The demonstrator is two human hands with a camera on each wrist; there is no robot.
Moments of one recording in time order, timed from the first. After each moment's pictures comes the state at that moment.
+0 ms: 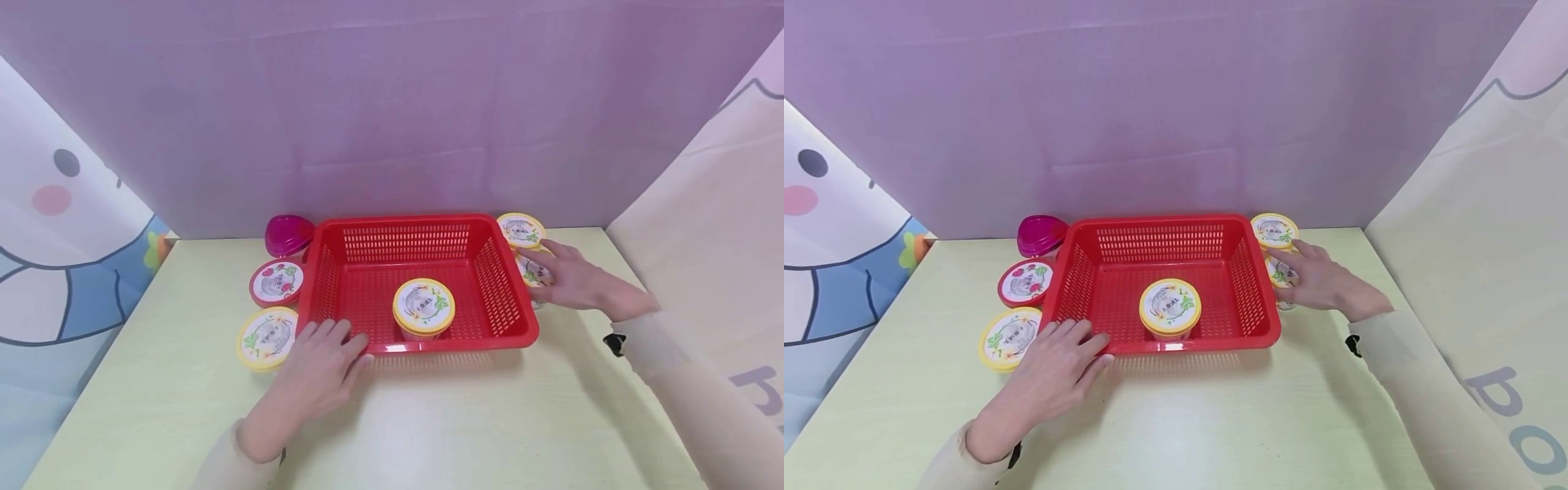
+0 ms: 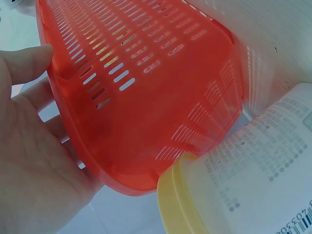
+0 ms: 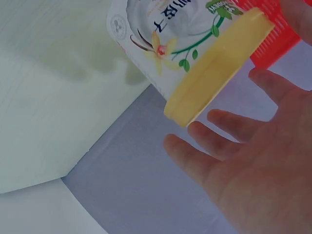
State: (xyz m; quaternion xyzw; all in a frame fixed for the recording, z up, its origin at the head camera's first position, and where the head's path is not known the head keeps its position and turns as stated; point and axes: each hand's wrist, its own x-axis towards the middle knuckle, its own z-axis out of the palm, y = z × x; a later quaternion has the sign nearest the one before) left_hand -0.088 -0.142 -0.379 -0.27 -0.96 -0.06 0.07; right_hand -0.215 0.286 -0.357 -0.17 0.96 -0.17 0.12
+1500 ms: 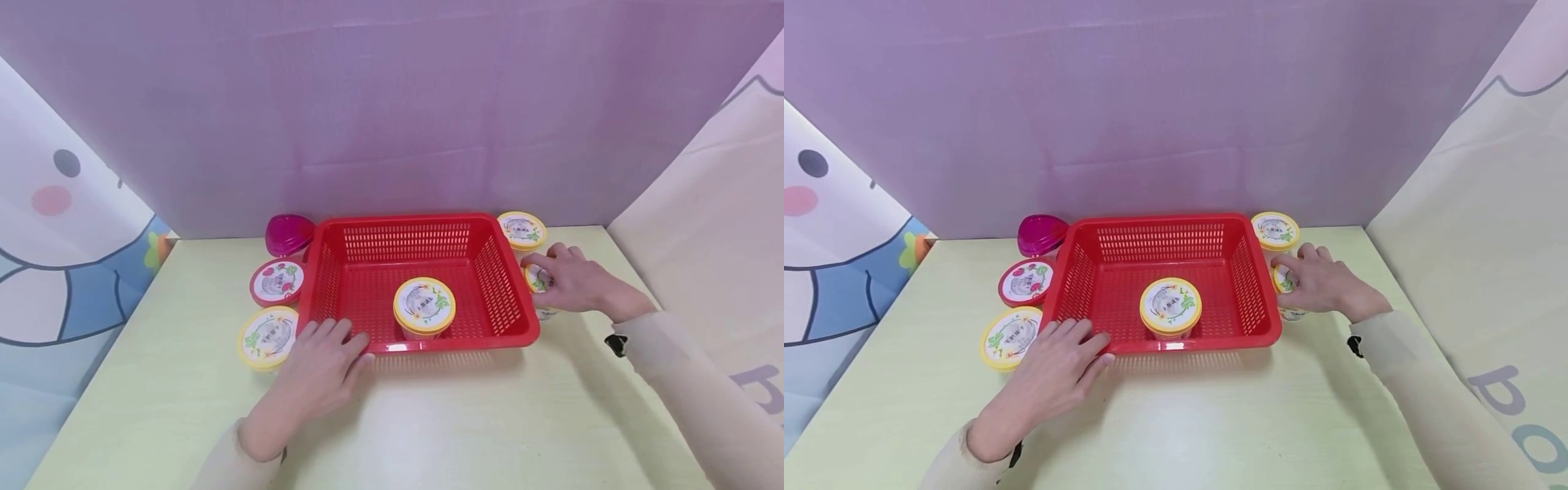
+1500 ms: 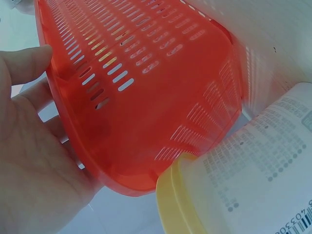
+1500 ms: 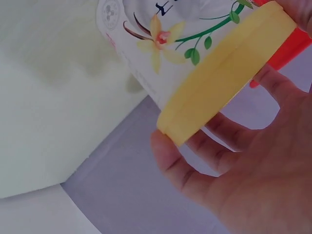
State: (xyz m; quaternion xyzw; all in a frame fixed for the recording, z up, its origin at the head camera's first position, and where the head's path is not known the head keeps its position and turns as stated) left_hand -0.087 -0.142 -0.379 -0.27 -0.96 -0.06 0.07; right_hand -0.210 0.283 -0.359 -0.18 0.98 -0.09 0.08
